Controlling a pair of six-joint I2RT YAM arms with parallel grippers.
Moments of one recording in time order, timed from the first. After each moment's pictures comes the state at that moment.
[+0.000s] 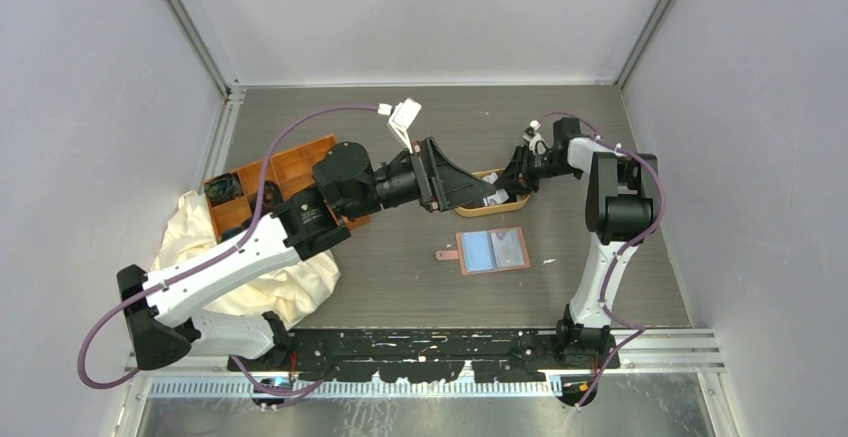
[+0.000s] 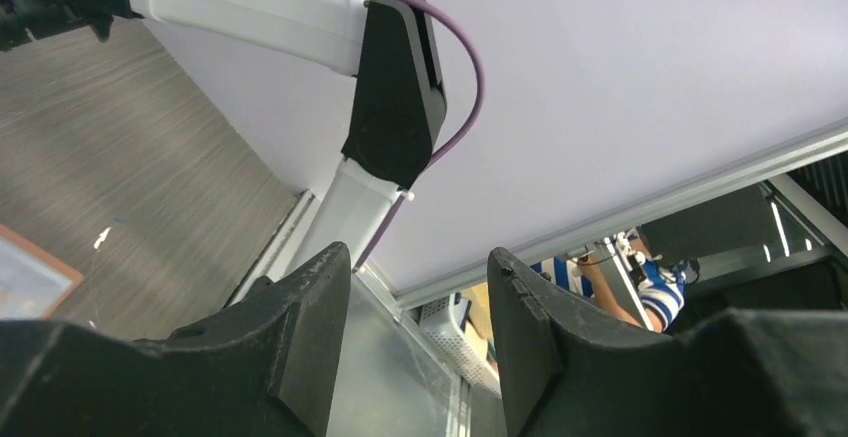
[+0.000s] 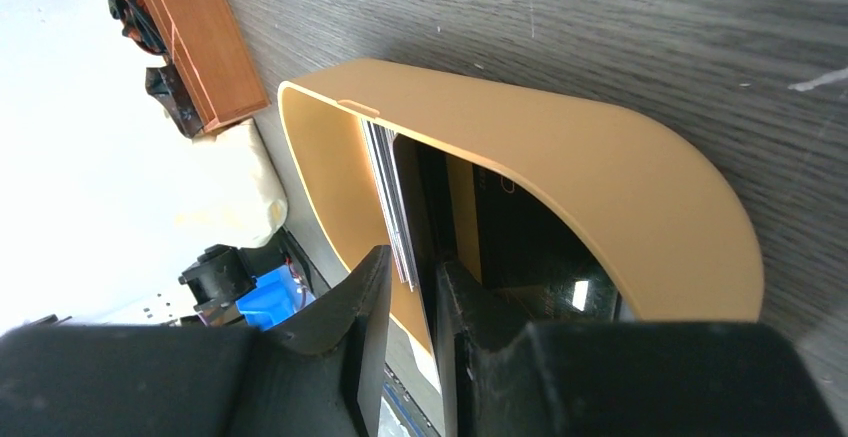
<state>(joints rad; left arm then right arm) -1.01 1.25 1.24 0.10 0.25 -0.99 -0.06 2.04 1.31 -0.55 -0.93 0.24</state>
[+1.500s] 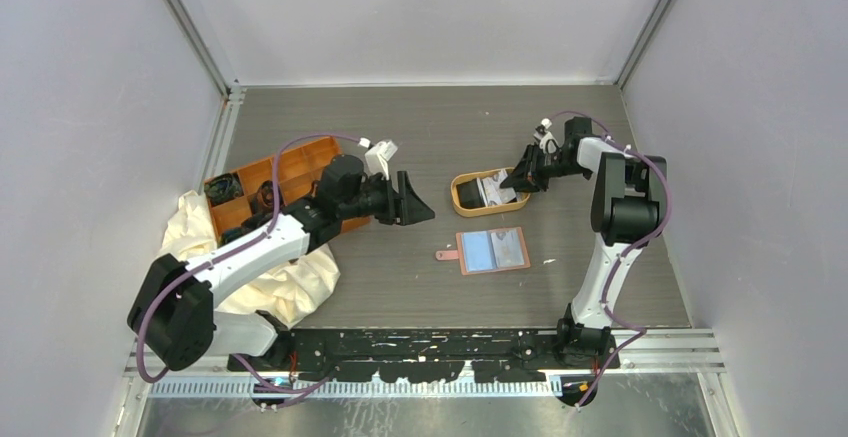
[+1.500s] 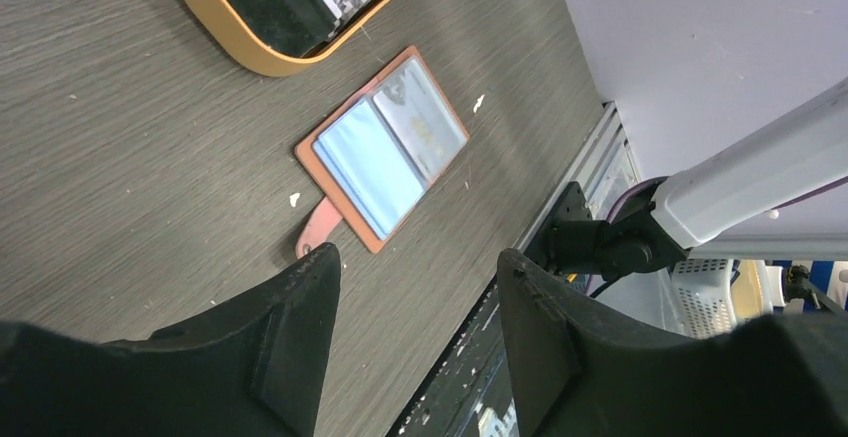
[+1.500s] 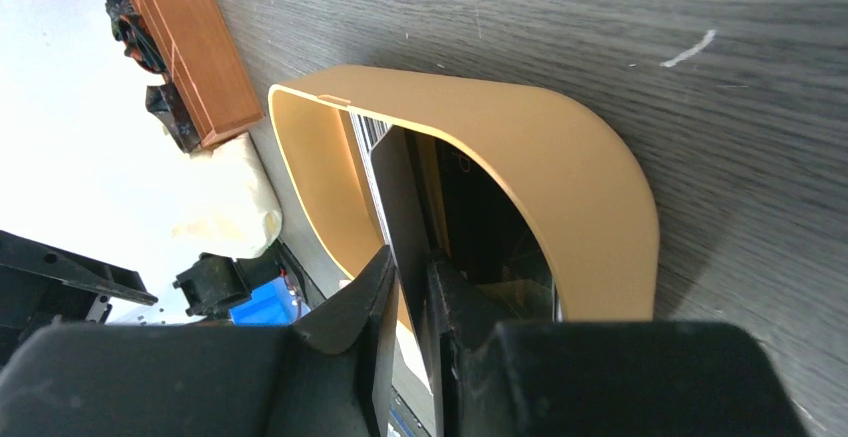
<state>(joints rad) -0.65 1.30 0.82 0.07 0.44 -0.66 -0.11 2.03 1.31 -0.56 -0.91 0.21</state>
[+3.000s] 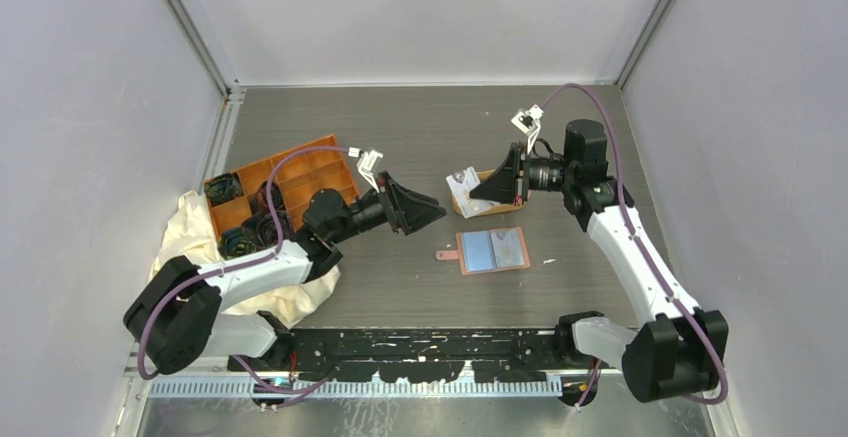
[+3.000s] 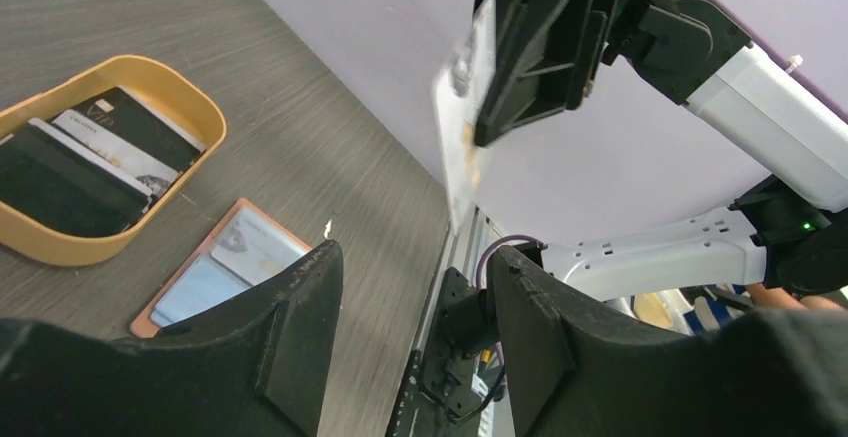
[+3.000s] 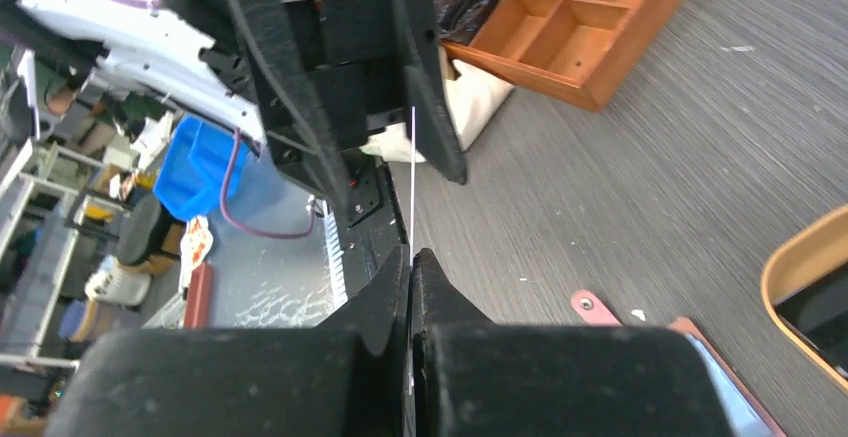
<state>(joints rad) -0.74 1.28 0.55 0.88 0.42 -0.84 0.12 1.17 0.95 -0.22 -1.19 0.28</state>
